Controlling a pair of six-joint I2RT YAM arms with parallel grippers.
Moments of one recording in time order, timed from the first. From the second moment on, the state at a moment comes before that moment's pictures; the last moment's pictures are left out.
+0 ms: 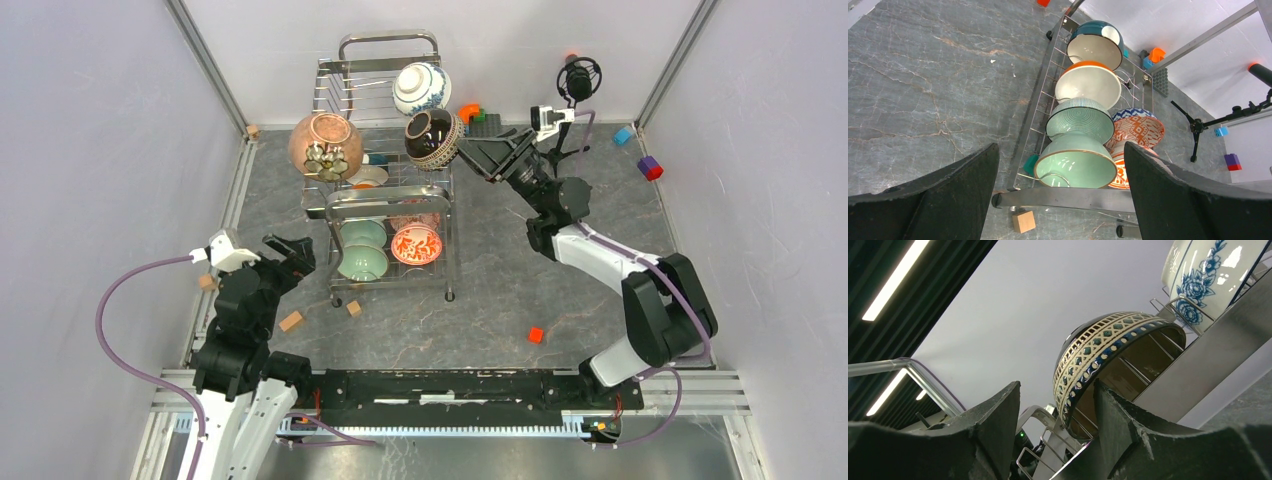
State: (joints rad) left arm -0.21 0.32 0.66 -0.60 -0.31 -0.66; right arm 0.45 1.53 0.91 1.32 -0.45 1.38
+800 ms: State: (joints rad) left arm -0.21 0.32 0.66 -0.60 -0.31 -0.66; right arm 0.46 1.64 1.01 1.43 -0.48 1.47
